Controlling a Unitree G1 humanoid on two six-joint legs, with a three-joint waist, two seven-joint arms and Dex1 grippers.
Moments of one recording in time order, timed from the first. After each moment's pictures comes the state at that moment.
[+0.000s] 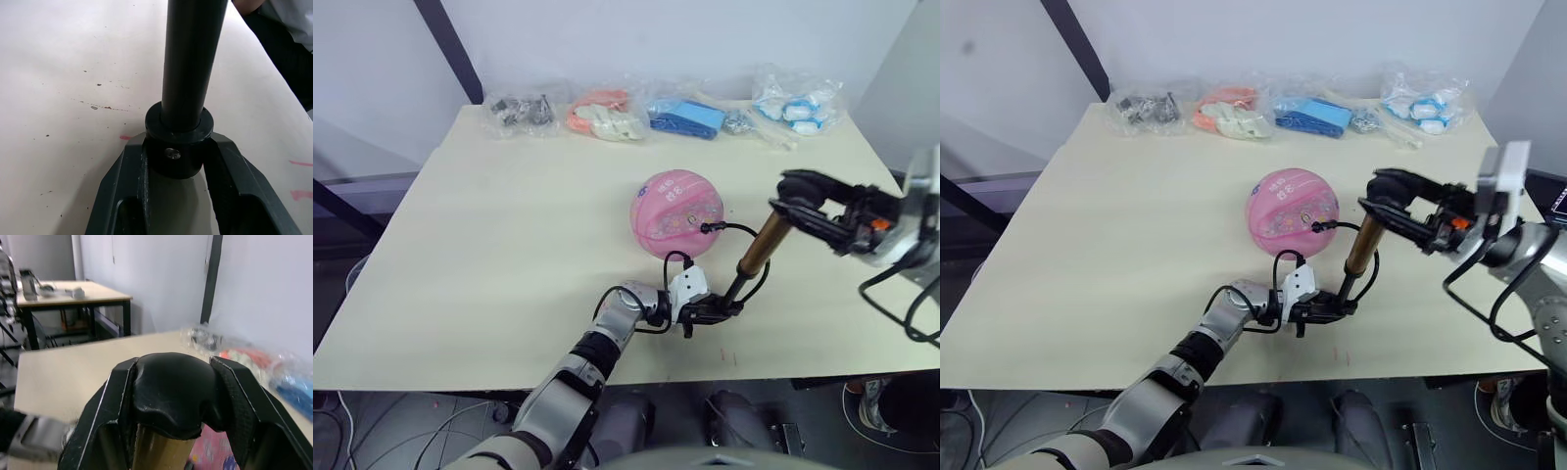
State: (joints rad) left arm -0.53 0.08 -0.38 0.74 0.01 -0.12 -1.04; right arm -0.23 -0.75 -0.26 -0.48 0.88 0.48 0.83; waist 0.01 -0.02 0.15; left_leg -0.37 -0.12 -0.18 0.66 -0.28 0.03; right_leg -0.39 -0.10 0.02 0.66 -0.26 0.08
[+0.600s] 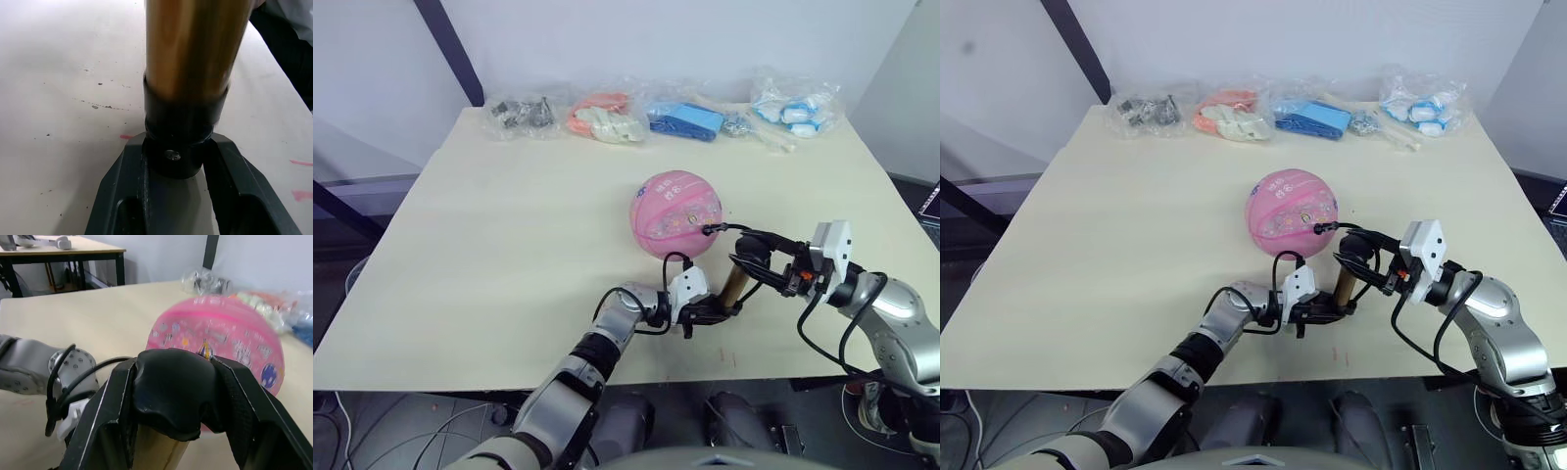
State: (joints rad) left arm -0.52 0.07 -0.38 0.73 0.02 -0.11 -1.02; right arm -0.09 -0.59 -0.01 -0.30 0.53 0.17 0.87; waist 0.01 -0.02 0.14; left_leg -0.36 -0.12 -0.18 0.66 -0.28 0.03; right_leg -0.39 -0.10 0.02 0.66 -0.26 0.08
